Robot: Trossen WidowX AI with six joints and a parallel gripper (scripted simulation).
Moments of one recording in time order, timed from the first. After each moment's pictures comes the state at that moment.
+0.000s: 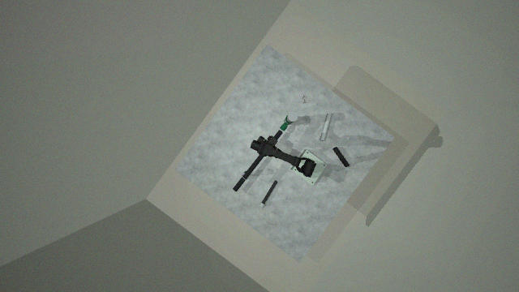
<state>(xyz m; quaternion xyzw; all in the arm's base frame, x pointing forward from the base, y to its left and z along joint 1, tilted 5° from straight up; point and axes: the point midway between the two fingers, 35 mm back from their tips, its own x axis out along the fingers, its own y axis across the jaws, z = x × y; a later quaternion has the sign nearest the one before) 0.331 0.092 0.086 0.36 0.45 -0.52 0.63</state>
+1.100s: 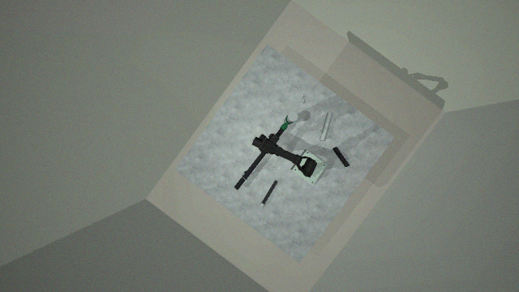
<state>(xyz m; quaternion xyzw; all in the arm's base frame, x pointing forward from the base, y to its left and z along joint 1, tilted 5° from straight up) 0.334 0.076 0.082 0.36 0.46 -0.52 0.62</state>
